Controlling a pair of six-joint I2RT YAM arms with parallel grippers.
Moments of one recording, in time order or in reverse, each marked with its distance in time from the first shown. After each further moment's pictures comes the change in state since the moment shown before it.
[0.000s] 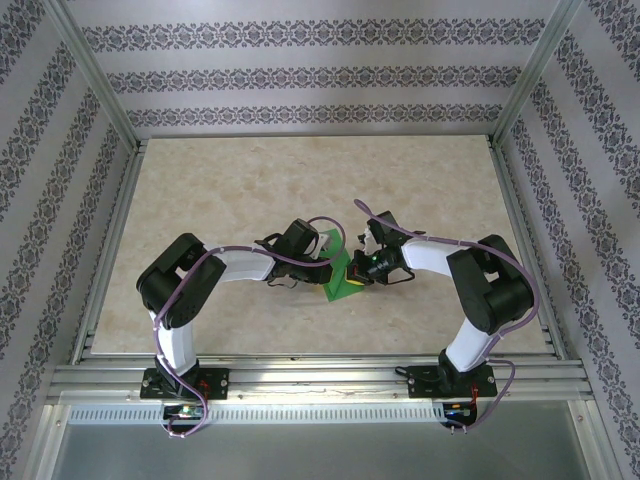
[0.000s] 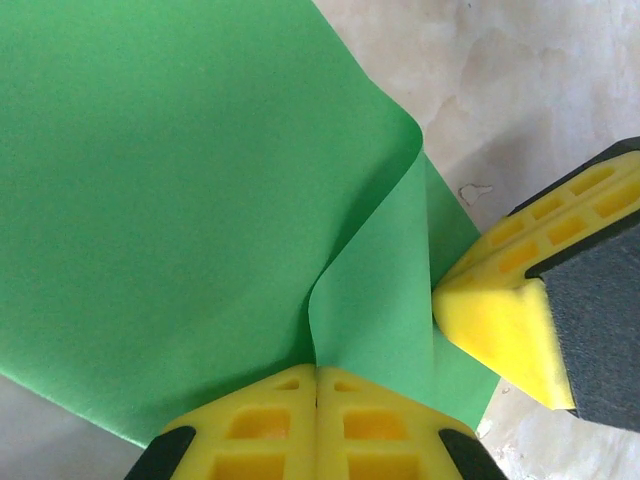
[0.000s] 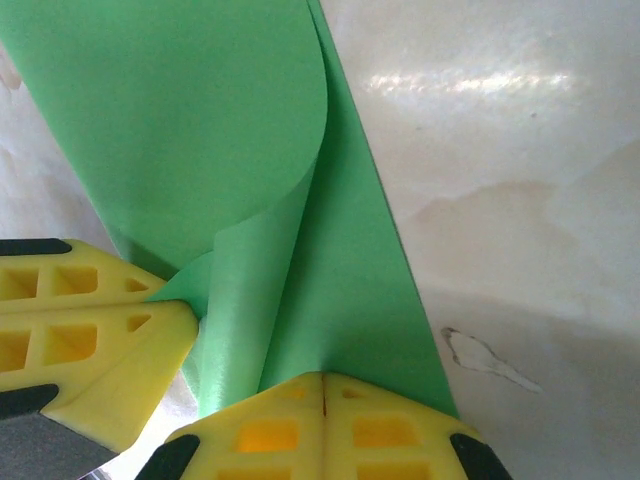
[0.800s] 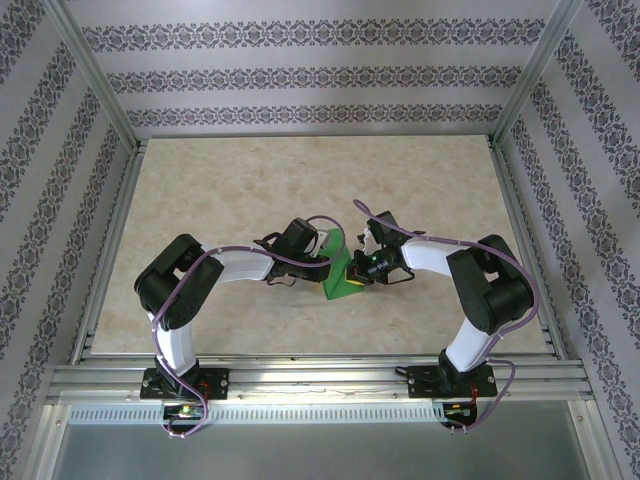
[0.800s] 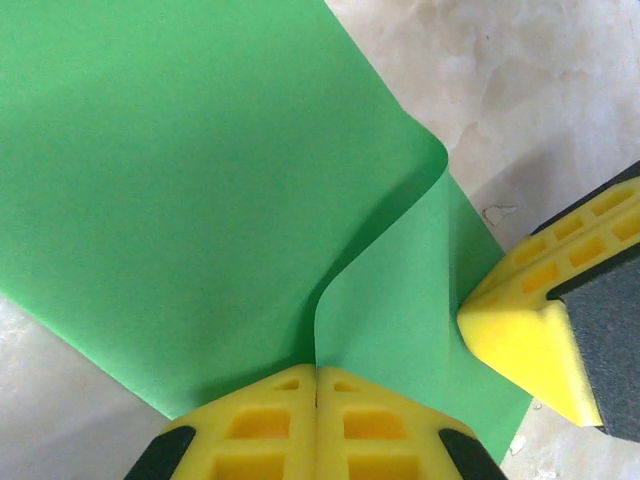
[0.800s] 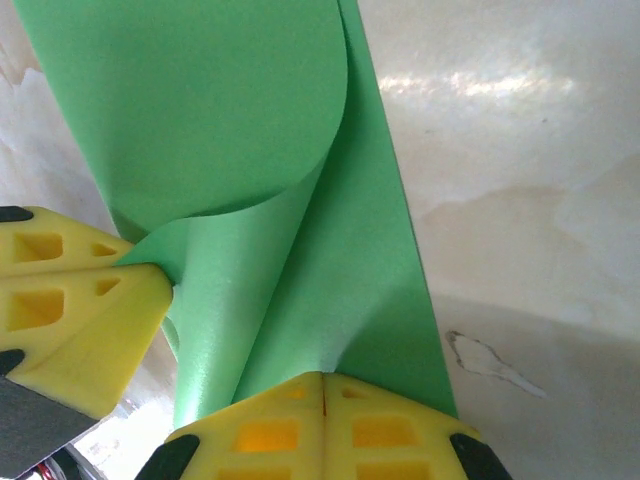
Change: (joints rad) left arm 0.001 -0.017 0.000 -0.002 -0.066 0.043; right arm 0.000 0.001 0.001 0.000 0.000 -0.012
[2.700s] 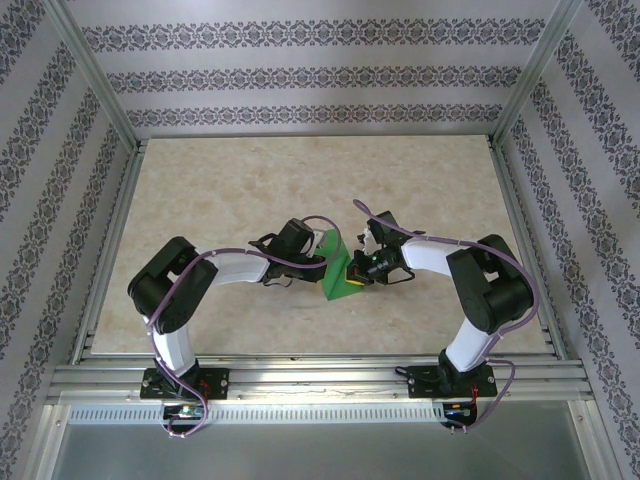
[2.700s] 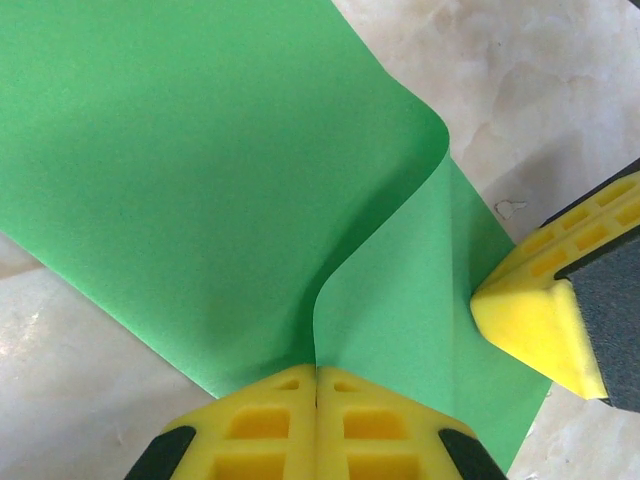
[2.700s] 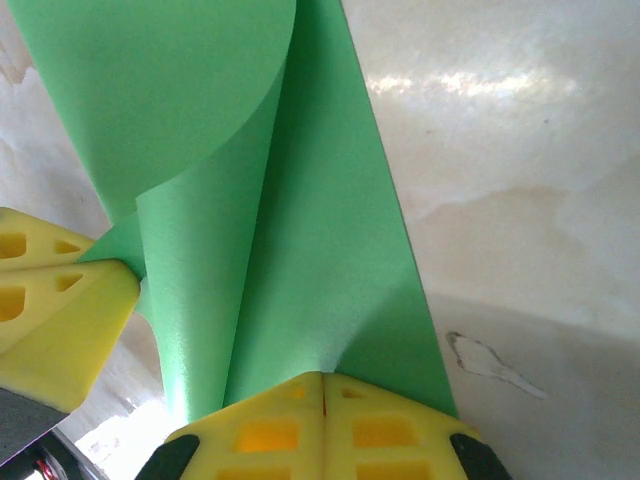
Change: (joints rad) left arm 0.008 -0.037 -0.036 0.005 -0.023 0.003; right arm 0.000 0.002 0.000 0.000 -0.005 -0.003
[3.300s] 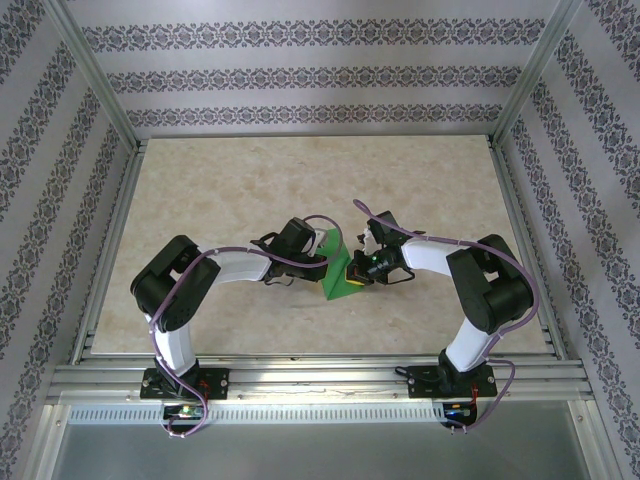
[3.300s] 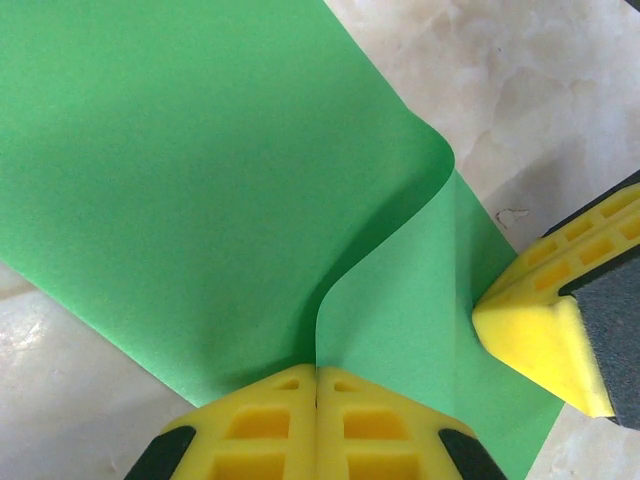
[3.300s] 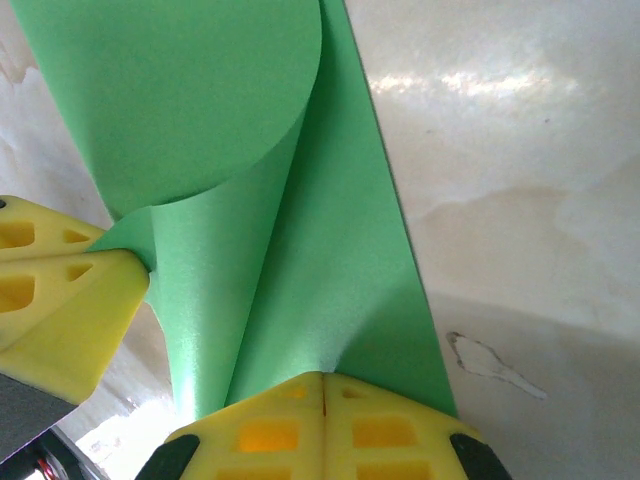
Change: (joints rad) left arm 0.001 0.018 0.018 0.000 0.003 0.011; right arm 0.000 0.000 0.000 0.000 -0.002 0.000
